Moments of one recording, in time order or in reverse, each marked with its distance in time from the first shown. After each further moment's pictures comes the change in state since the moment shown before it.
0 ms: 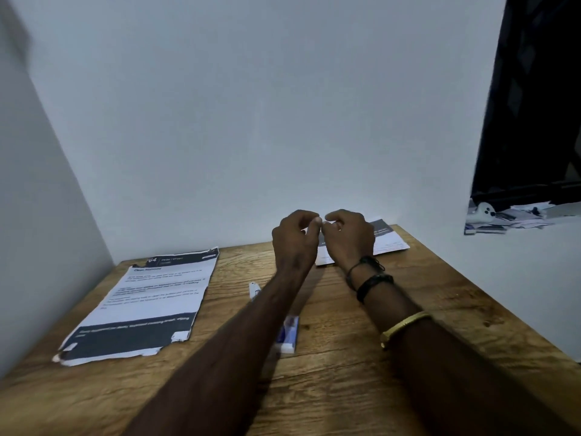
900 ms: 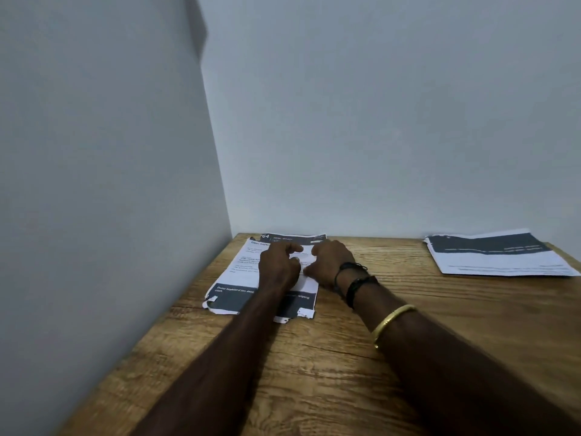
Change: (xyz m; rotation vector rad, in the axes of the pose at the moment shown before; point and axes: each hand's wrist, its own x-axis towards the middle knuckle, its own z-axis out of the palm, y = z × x) left_hand -0.013 -0.122 -0.210 0.423 -0.002 -0.438; right_hand -0.083 -0.098 0.187 -0.411 -0.742 -0.256
